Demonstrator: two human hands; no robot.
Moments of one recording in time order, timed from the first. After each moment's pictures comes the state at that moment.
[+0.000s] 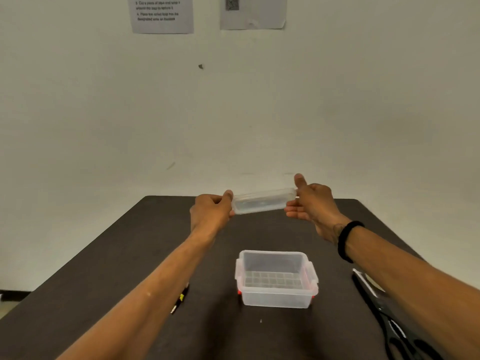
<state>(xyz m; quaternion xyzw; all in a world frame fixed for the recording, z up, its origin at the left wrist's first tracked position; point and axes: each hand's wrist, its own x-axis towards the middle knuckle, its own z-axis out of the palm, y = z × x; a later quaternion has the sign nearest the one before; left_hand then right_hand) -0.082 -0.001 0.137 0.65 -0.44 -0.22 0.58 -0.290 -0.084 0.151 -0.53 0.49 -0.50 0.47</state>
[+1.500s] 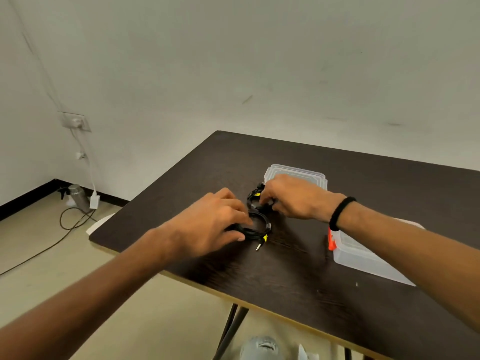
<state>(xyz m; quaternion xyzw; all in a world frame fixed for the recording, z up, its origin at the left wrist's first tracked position) 0.081 0.121 0.055 0.60 -0.80 0.03 0.05 -0.093 -0.055 0.068 -0.99 0.17 -0.01 0.01</state>
